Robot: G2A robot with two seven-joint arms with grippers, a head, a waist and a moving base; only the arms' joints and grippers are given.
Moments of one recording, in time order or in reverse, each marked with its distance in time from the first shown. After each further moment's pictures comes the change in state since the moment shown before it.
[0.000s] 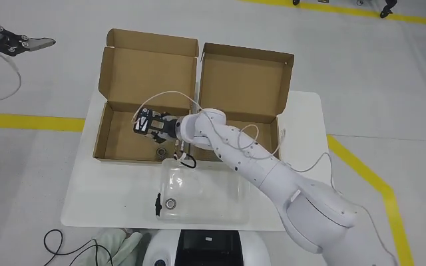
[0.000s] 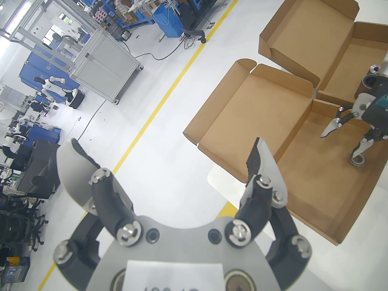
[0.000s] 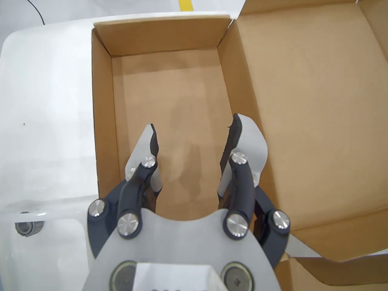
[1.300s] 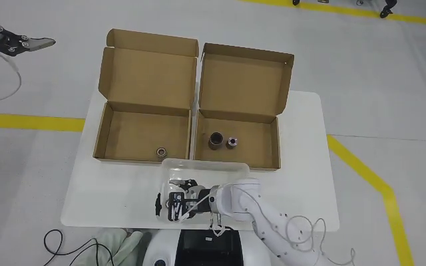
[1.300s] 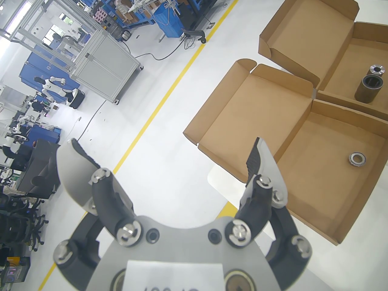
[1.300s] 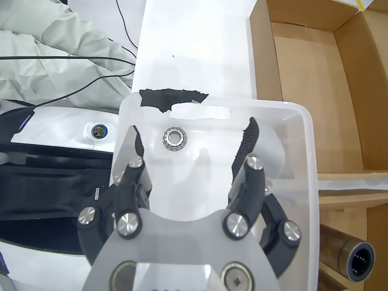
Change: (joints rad) left arm 0.000 0.000 0.000 0.000 0.000 0.000 0.000; right arm -0.771 0.326 0.321 -0.824 -0.392 -0.310 0.164
